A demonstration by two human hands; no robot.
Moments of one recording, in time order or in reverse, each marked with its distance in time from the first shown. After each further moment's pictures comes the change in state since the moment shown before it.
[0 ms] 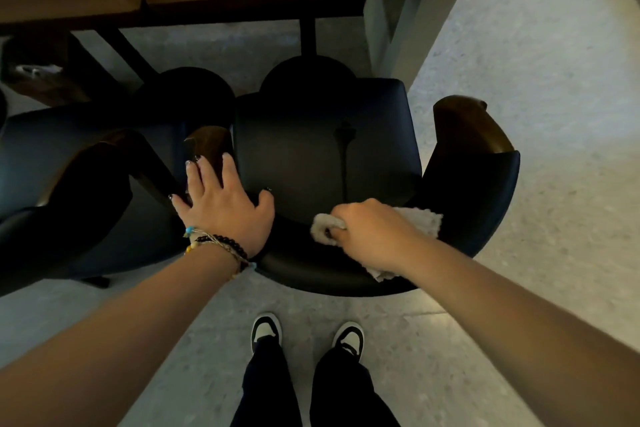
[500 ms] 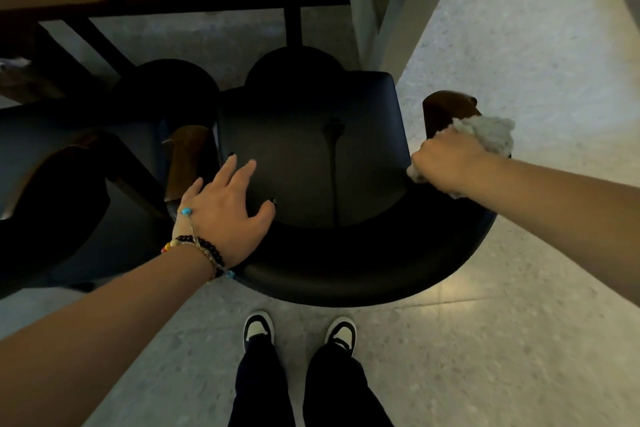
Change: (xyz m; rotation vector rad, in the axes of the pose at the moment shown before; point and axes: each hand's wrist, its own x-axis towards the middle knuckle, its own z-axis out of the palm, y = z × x) left_hand 0.012 -0.003 -0.005 -0.029 -0.130 0.365; right_hand 0.029 0.101 -0.085 -0.706 -0.273 0.180
